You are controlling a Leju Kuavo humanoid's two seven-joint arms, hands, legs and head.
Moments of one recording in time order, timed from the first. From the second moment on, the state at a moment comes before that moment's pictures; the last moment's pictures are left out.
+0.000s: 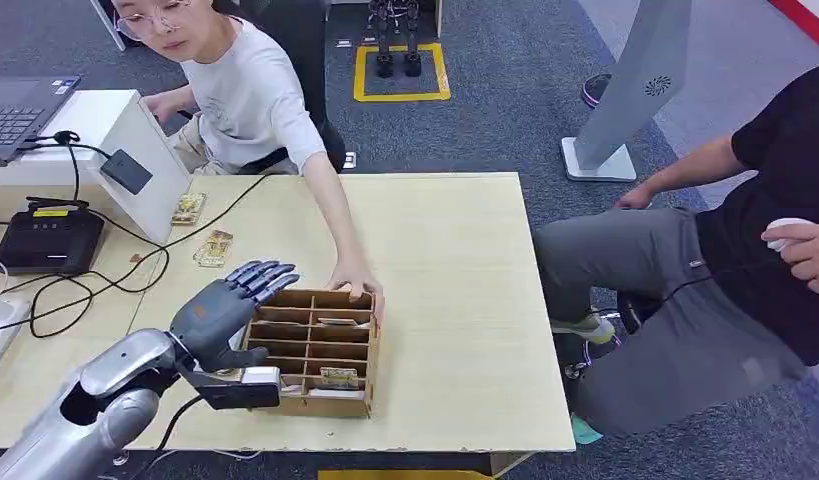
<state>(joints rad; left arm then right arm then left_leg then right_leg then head) -0.24 0.54 -0.64 -1.67 -0.85 -0.08 -0.19 -0.02 -0.08 0.03 -0.17 0.61 -0.31 -0.27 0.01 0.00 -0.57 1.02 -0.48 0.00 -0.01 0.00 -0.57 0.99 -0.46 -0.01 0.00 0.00</state>
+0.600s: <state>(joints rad) -0.24 0.52 -0.65 -1.63 -0.88 -0.06 -0.17 -0.02 -0.08 0.03 -0.17 0.62 -0.31 -0.28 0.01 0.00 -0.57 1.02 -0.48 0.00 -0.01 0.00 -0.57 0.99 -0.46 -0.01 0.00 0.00</state>
